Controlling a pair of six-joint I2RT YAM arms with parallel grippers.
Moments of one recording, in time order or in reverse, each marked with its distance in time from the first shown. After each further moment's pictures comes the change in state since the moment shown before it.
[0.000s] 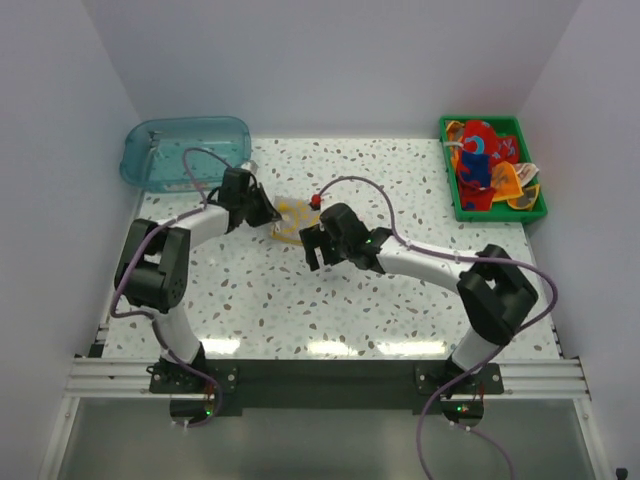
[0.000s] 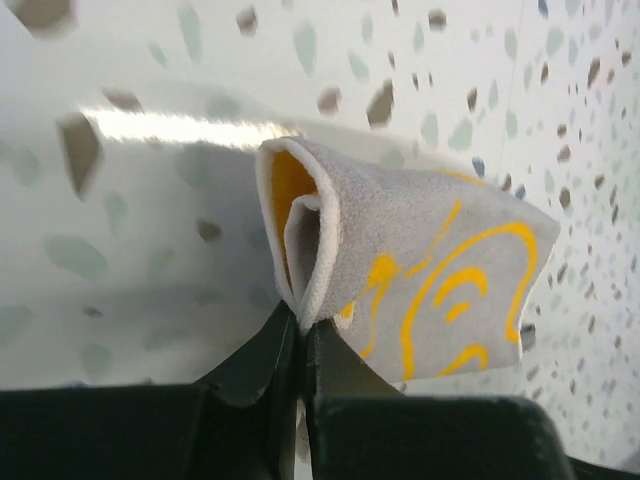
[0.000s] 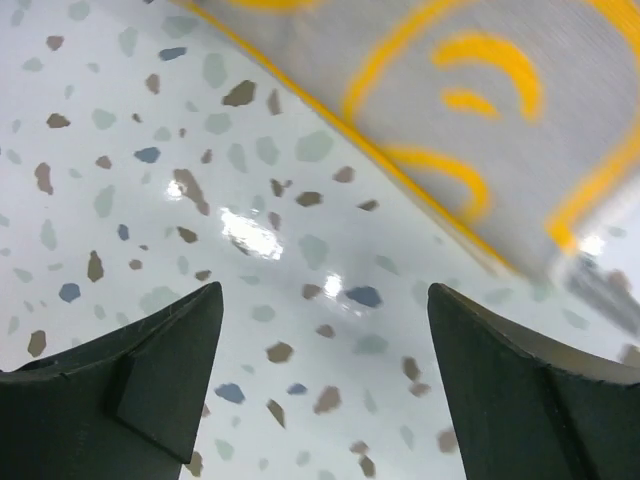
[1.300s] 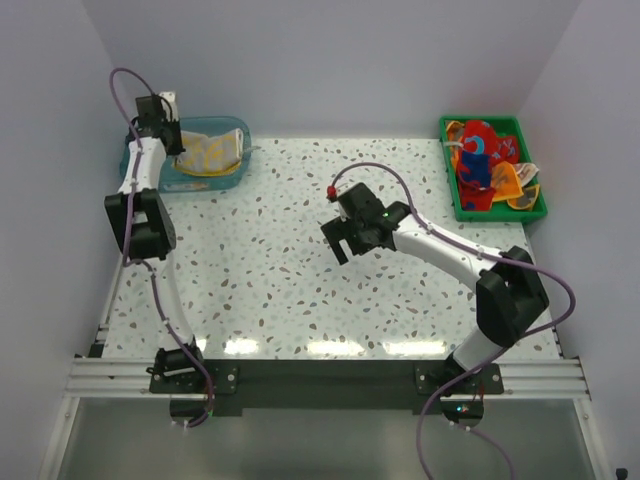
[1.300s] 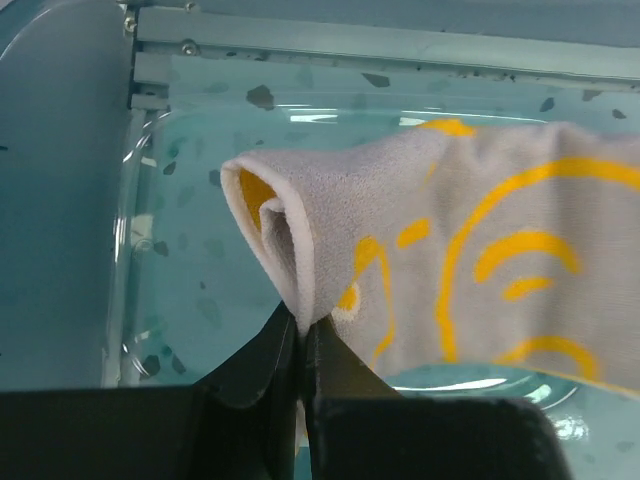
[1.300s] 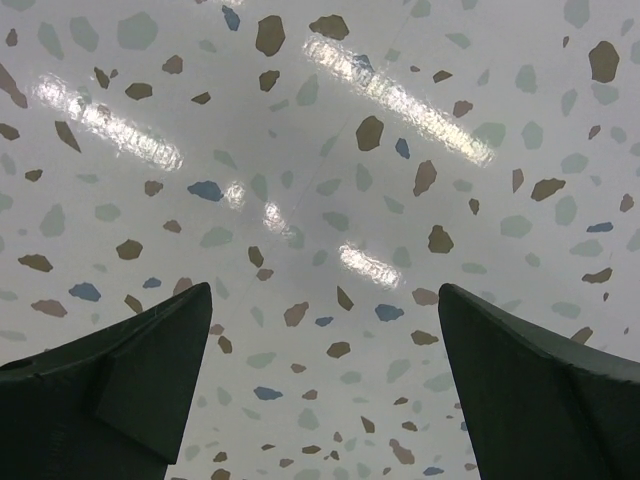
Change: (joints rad) left arm 0.468 0.572 1.179 -0.530 -0.231 0.724; right arm -0.145 -0.090 0.151 -0.476 0.032 -0.214
